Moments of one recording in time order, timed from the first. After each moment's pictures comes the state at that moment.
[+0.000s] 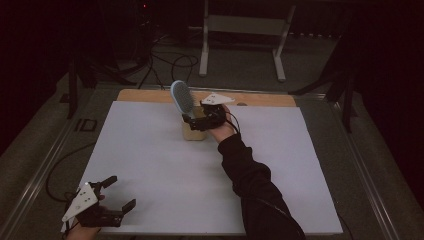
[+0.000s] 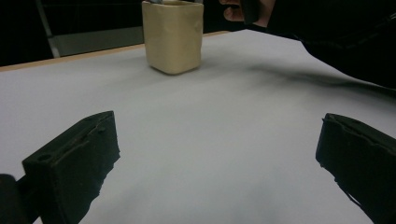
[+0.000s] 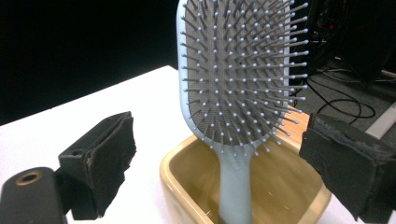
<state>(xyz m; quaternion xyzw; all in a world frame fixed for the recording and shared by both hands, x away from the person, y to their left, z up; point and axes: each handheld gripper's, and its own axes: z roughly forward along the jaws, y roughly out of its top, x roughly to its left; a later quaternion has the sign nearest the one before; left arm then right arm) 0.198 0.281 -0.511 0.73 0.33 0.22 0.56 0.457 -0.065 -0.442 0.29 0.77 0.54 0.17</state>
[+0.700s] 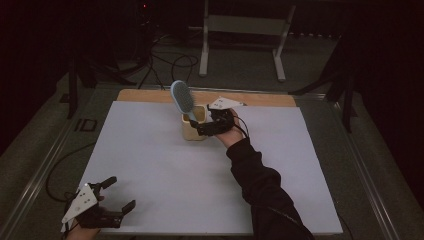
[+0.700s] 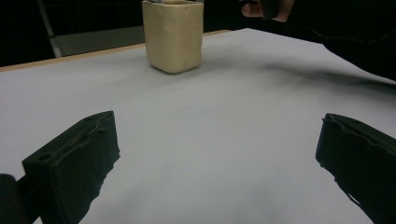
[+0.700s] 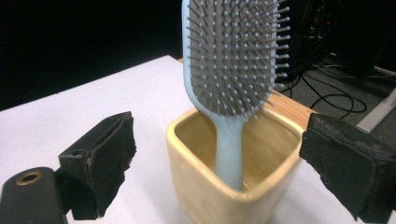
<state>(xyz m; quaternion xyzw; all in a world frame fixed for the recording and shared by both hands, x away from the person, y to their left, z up) 0.195 0.281 -0.511 0.73 0.33 0.22 0.56 0.437 -0.089 -0.438 0.28 0.78 0.52 0.18</state>
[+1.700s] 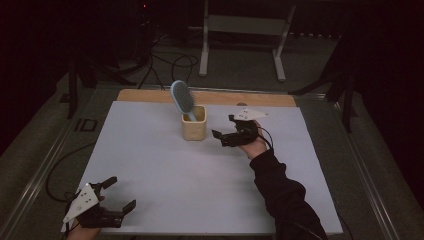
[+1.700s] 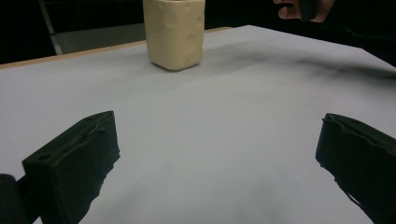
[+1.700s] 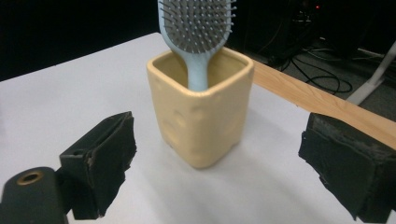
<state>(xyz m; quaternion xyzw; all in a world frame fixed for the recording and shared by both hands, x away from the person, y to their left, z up) 0.196 0.279 -0.512 0.73 0.33 0.22 0.55 0.406 -0.158 -0.447 0.30 0.78 0.51 0.17</state>
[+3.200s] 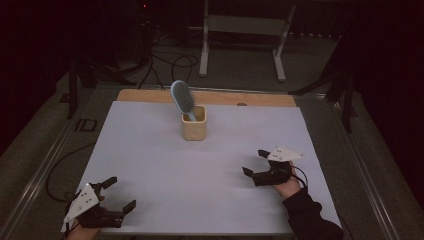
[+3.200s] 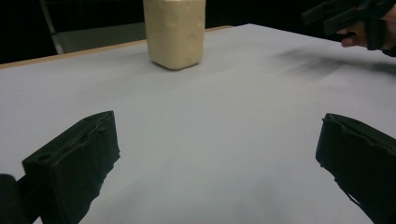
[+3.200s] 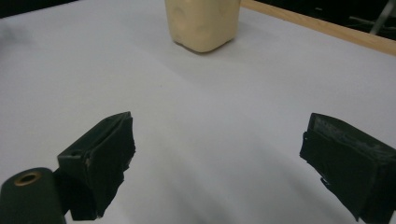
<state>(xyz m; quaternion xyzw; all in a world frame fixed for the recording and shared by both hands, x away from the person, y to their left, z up) 0.195 0.279 -0.512 0.73 0.33 0.22 0.55 0.307 -0.251 -0.492 0.32 0.79 0.49 0.17</state>
